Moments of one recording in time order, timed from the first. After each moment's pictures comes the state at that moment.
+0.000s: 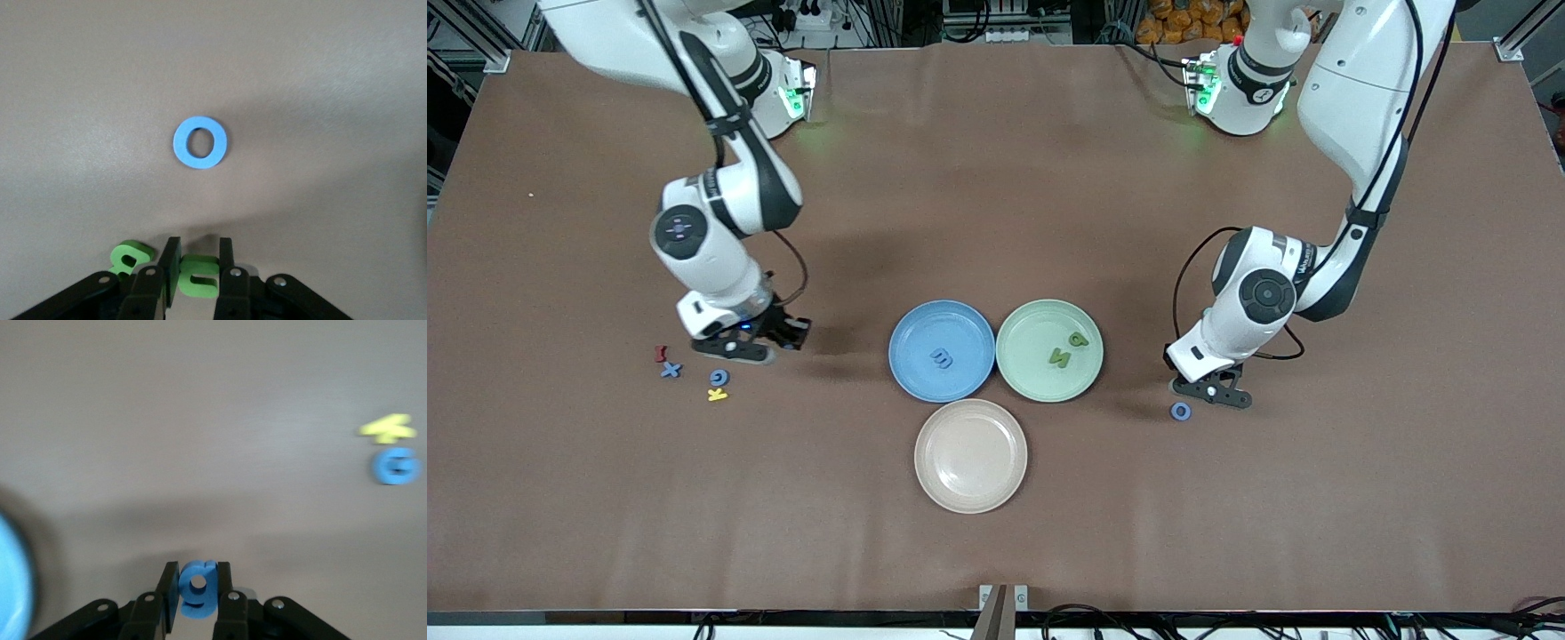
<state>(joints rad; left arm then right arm) -0.20 0.57 -0.12 -1.94 0.14 2.56 -0.15 0.28 0.30 0.01 -2.20 -0.02 2.61 0.45</state>
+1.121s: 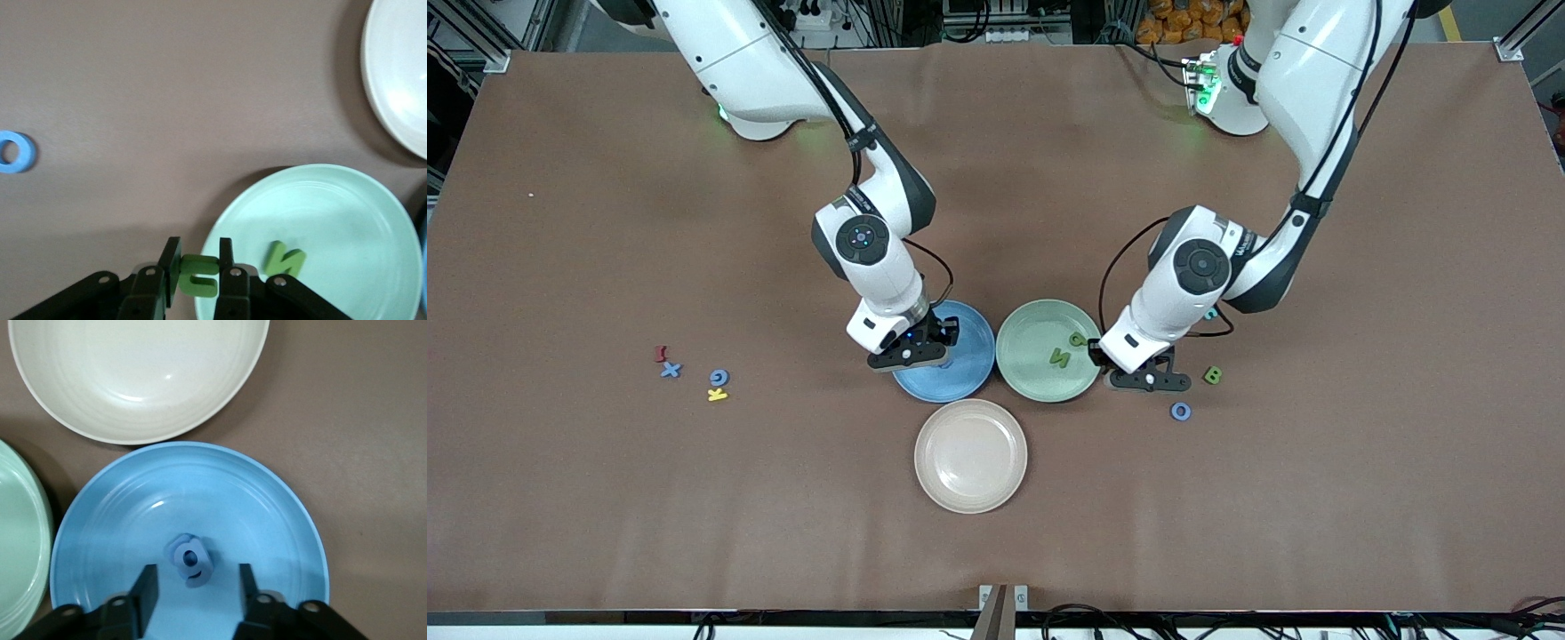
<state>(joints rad) -0.27 0.58 -0.25 -1.83 0.08 2.56 -0.51 0.57 0.61 0.04 -1.81 -0.01 2.60 0.50</state>
